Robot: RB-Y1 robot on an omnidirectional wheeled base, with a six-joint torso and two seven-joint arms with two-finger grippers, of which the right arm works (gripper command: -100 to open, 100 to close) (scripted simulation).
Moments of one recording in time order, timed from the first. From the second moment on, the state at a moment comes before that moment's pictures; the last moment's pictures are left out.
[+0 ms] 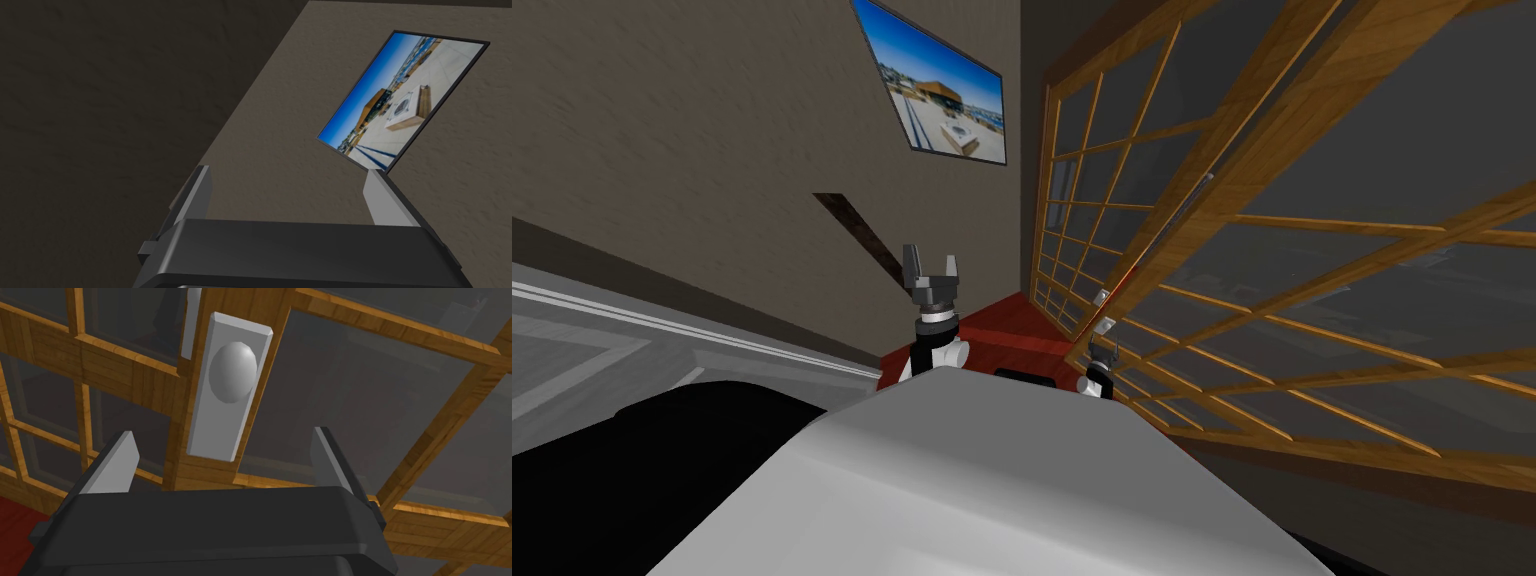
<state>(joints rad) 0.01 -0.19 0.12 -0.77 -0.79 -0.90 -0.97</state>
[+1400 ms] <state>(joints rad) 0.06 -0.26 0.15 -0.79 -0.86 -0.91 -1.23</state>
